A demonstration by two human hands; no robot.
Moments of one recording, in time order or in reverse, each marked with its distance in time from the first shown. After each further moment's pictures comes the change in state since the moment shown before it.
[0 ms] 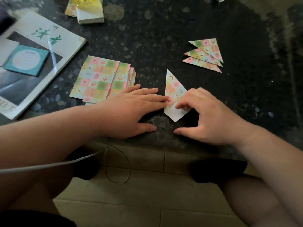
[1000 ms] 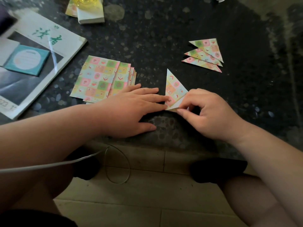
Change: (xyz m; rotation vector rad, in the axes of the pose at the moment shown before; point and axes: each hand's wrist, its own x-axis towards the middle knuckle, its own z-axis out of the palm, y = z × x) left_hand 0.000 0.003 -0.005 0.026 -0.030 -0.001; right_hand 0.006 -0.003 0.004 0.083 0.123 0.035
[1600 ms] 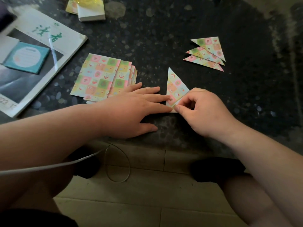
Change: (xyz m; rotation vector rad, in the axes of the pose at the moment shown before) left_hand -0.002 0.001 0.001 -0.032 0.025 0.033; right_hand 0.013 -0.031 0.007 -0.027 -0.016 0.465
